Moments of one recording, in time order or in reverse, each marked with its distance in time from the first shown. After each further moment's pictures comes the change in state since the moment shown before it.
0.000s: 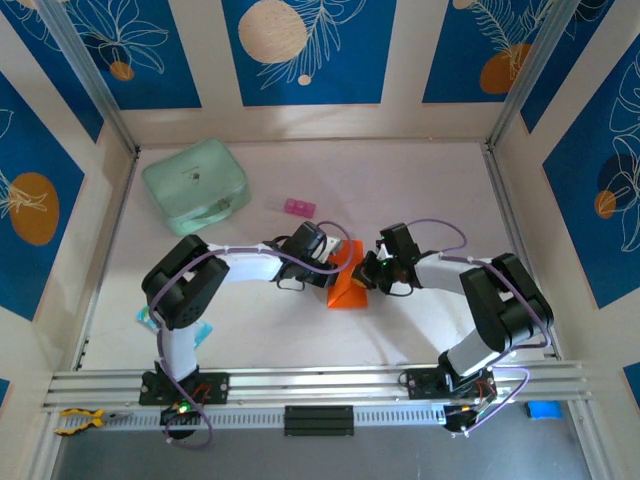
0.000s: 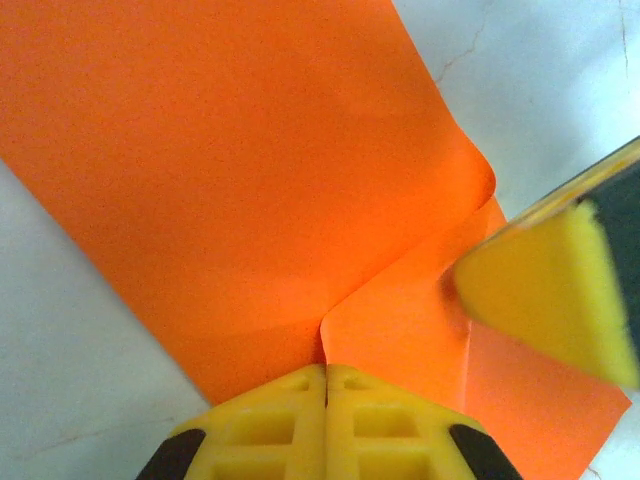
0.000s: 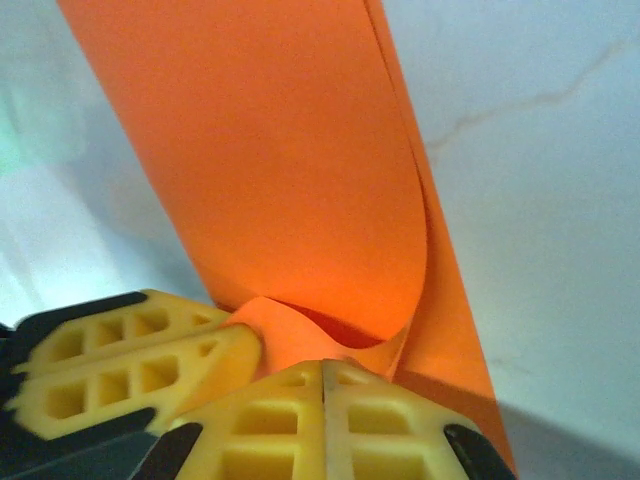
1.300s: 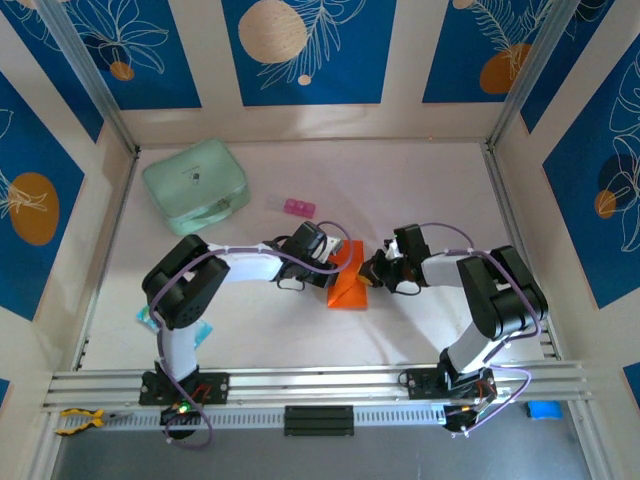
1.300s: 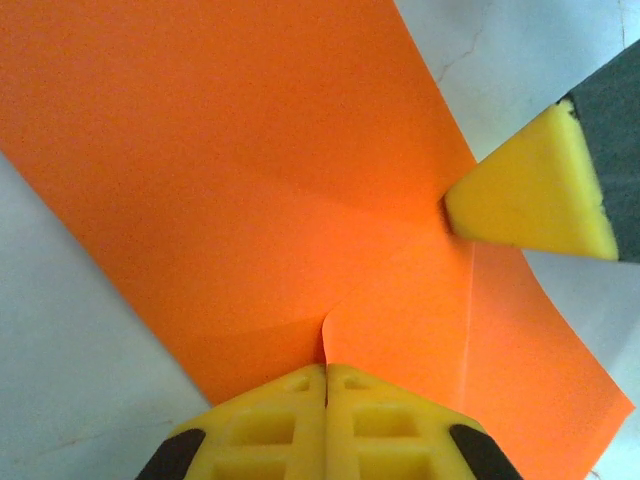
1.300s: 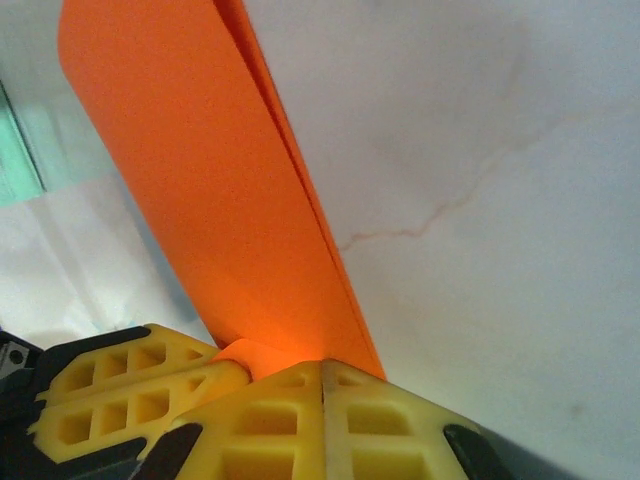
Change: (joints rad) left arm 0.000 0.002 0.003 -0.002 0.000 0.003; right arm -0.124 0.072 -0.048 0.128 -0.126 -0.031
